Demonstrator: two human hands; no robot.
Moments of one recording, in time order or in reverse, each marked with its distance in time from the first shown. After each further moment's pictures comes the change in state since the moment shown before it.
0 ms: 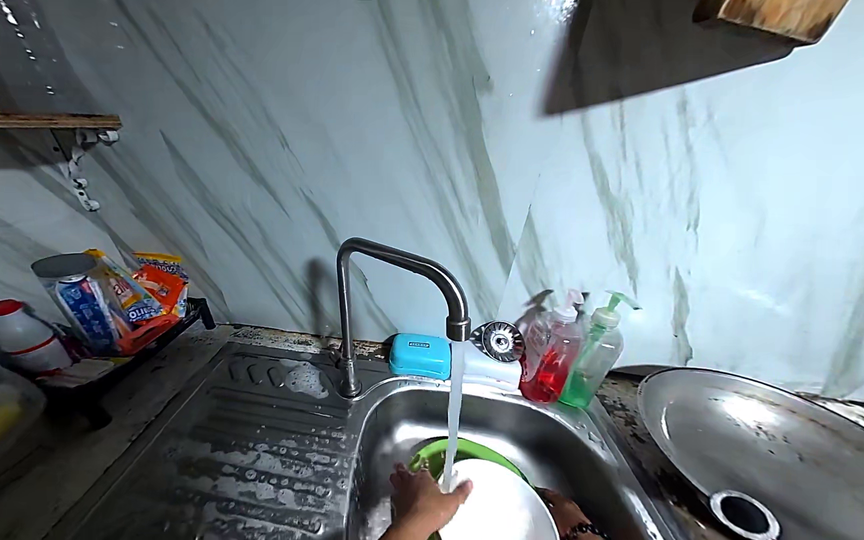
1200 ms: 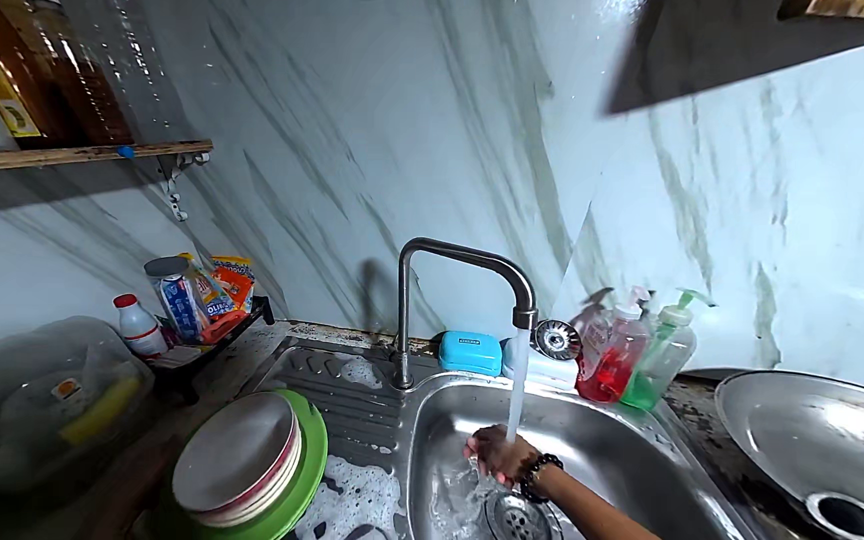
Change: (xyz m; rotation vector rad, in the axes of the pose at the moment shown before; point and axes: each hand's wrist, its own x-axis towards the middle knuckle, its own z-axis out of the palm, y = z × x) left_hand -0.123 -0.343 -0.277 -0.224 0.625 -0.262; right_hand -0.057 -0.152 0.058 -0.122 -0.426 -0.360
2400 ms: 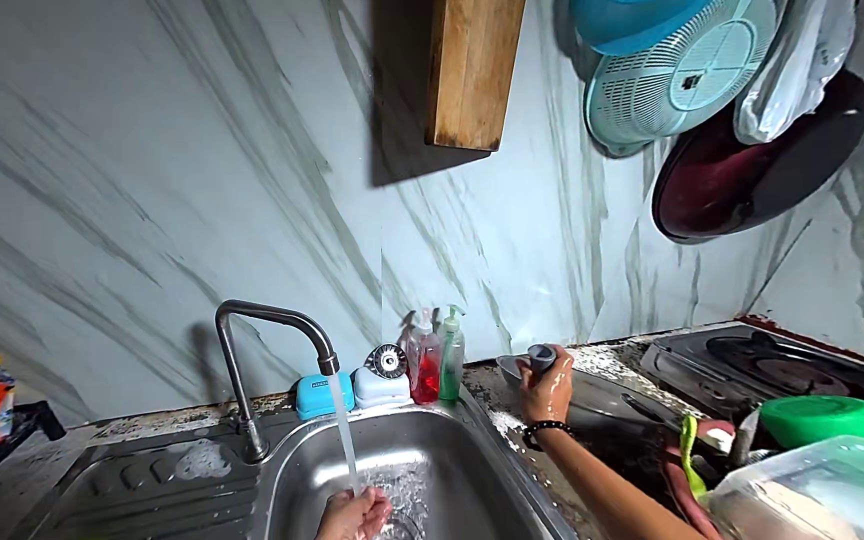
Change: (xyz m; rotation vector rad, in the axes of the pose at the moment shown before) left_hand -0.184 0.289 0.306 -0.811 -0.855 -0.091; right_hand -0.124 0.092 -0.175 -0.046 1.676 -0.229
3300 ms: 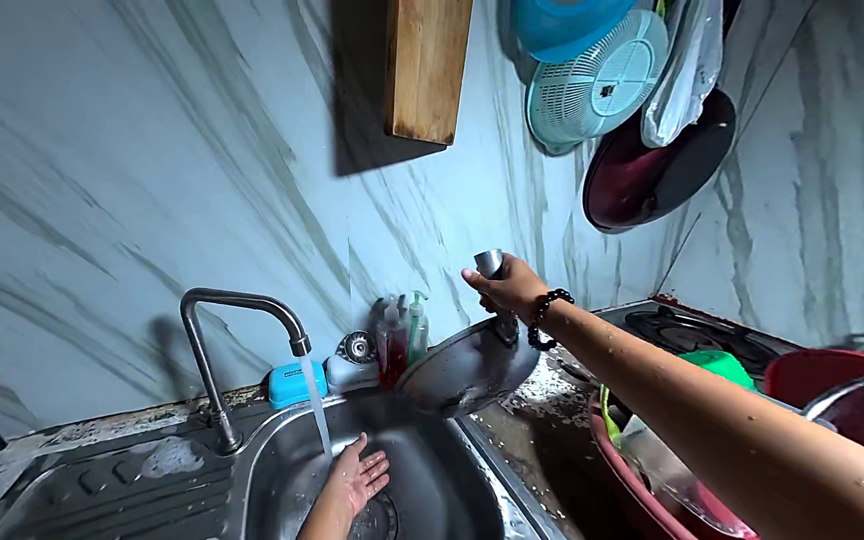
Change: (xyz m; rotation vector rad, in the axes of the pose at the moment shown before) left_hand 0.001 0.012 0.046 -0.105 -0.084 -0.130; right_hand 0.081 -0.132 -0.084 0.147 -0.575 0.155
